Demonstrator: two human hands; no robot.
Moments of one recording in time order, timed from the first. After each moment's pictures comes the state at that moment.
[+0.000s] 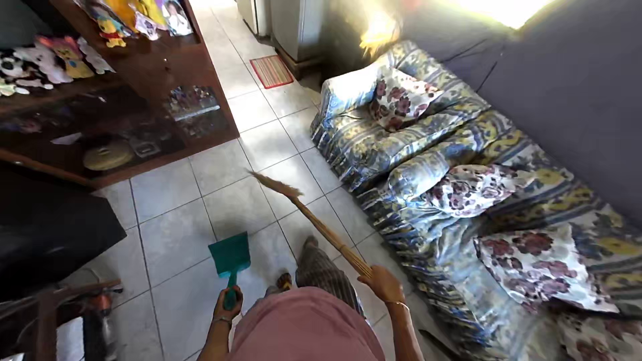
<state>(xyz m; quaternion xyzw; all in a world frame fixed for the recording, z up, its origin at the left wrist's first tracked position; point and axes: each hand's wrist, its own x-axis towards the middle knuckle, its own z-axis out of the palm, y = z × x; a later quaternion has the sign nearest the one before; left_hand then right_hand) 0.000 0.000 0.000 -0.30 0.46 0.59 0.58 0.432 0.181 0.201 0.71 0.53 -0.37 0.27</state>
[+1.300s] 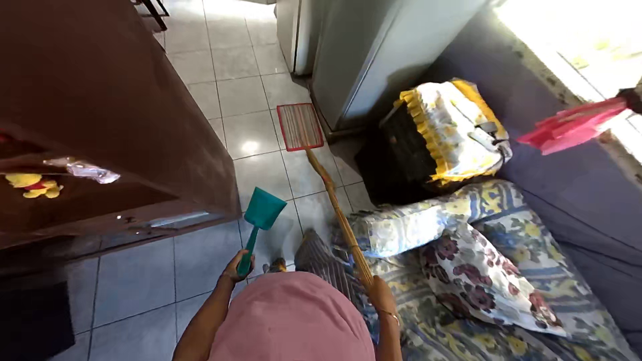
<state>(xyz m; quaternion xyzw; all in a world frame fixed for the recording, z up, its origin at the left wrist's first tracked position) -0.239 0.963 0.026 -0.21 0.53 0.43 0.70 0.185 1.086 0.163 0.76 0.48 -0.39 0.17</state>
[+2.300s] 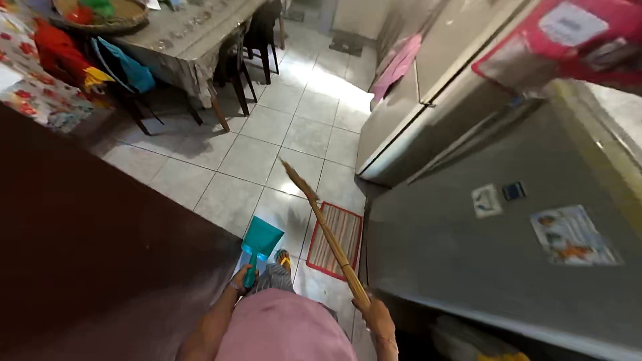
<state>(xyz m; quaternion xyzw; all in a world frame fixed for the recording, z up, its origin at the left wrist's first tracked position) -0.545 1.498 0.022 -0.32 0.54 0.57 0.54 -0.247 1.789 0.162 0.58 0.69 -0.35 0.26</state>
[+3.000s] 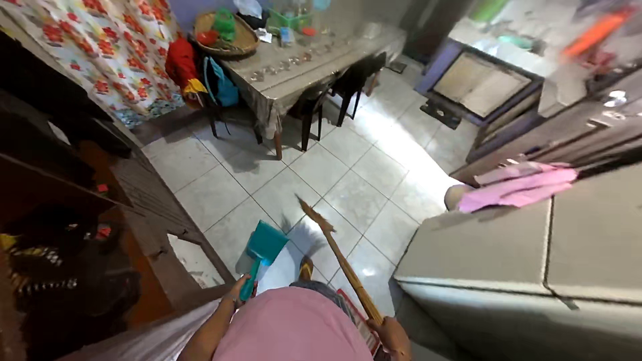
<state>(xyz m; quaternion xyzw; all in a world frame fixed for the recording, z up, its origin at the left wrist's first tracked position) -0.795 1.642 0.037 -0.45 0.45 0.67 0.38 -0.646 2.082 0.144 0.41 0.80 -0.23 0.38</state>
